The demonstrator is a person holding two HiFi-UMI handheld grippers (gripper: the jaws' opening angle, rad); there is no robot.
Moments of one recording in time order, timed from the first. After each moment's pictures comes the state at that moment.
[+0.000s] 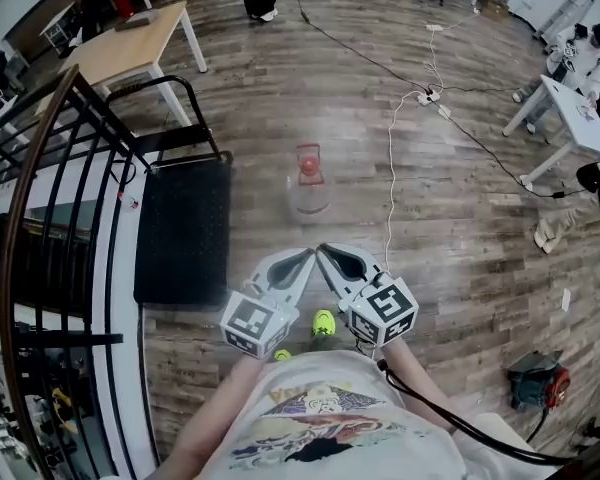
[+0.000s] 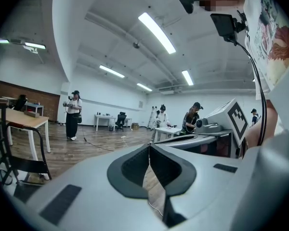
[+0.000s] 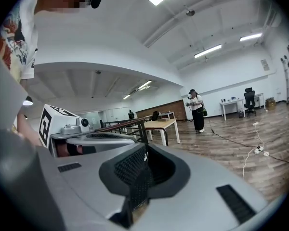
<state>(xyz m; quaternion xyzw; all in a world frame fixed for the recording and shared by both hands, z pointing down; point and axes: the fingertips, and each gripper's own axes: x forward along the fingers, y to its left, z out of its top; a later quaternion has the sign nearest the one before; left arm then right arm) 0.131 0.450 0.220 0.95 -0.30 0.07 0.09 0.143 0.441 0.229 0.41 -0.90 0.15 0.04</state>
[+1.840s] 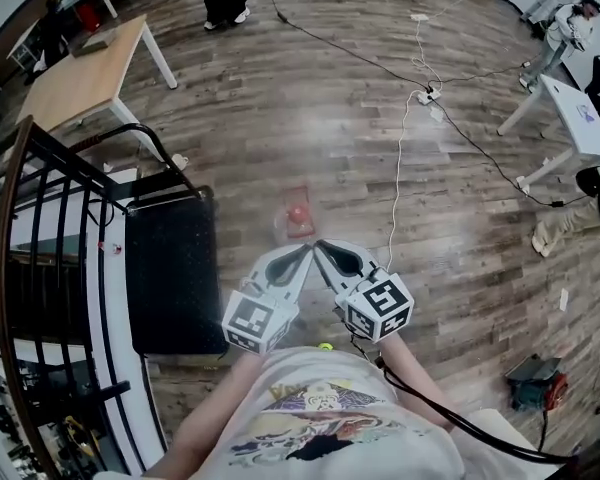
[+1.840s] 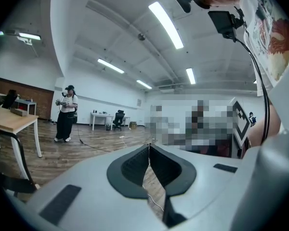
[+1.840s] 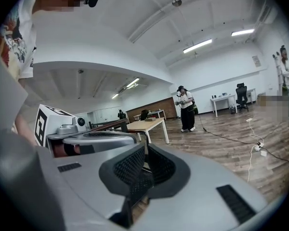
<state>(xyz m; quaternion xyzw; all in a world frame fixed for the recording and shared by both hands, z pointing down) 0.181 0.171 0.247 0.95 -0.28 0.08 0.09 0.194 0.163 0.264 0.45 -0.87 0.18 0.04</state>
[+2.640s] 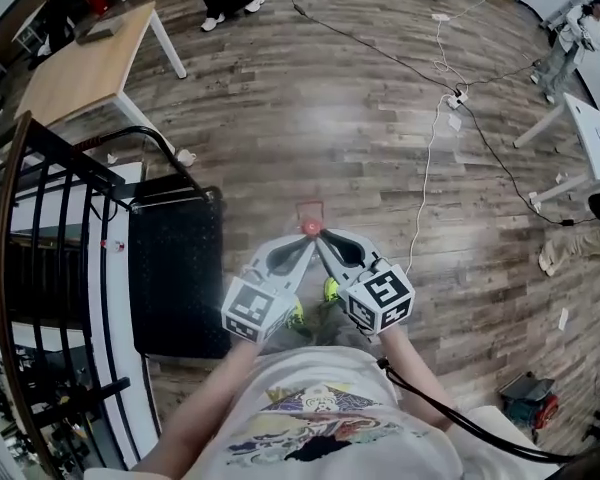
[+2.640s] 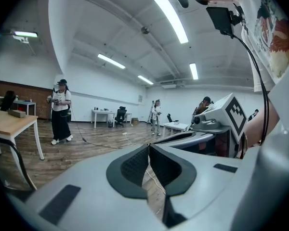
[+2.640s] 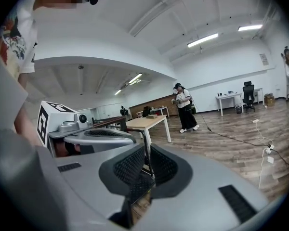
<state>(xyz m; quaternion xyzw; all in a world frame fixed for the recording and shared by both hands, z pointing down) 0.166 0.038 0.271 0.95 -0.28 0.11 0.09 0.178 0.027 0.285 0.43 -0.88 0.17 0.06</state>
